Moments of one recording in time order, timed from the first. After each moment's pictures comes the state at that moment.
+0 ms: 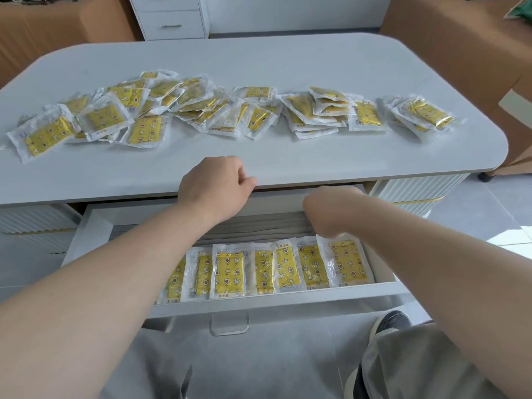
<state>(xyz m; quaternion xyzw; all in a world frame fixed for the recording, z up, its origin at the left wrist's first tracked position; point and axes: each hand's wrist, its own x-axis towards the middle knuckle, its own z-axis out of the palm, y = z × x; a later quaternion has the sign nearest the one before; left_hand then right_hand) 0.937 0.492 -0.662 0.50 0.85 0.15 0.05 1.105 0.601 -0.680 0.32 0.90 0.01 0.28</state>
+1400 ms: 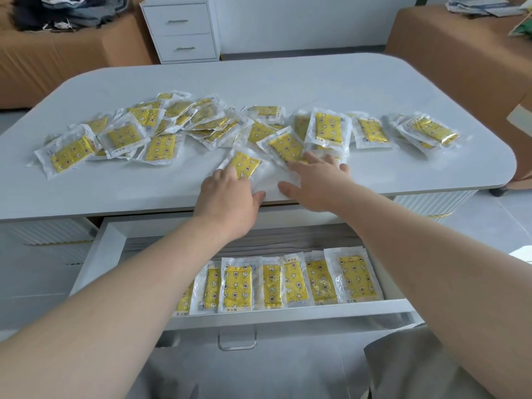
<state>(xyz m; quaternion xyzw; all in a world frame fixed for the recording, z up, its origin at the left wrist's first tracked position) 0.936 0.497 -0.665 0.53 0.85 0.00 -0.03 1.065 0.636 -0.669 0.41 0.90 -0.11 0.06</state>
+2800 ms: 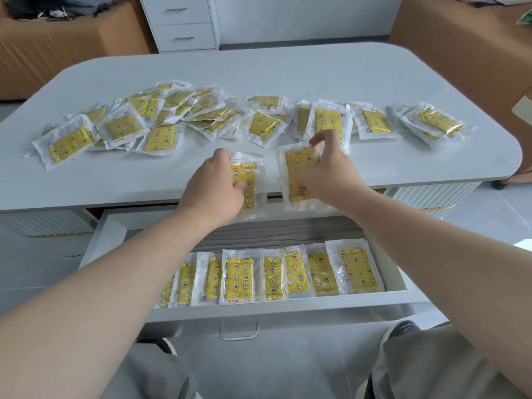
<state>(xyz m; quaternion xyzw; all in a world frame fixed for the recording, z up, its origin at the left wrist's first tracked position) 0.924 0.482 -0.655 0.46 0.85 0.23 0.08 1.084 0.611 -0.657 0.45 0.78 -0.39 -0.21</state>
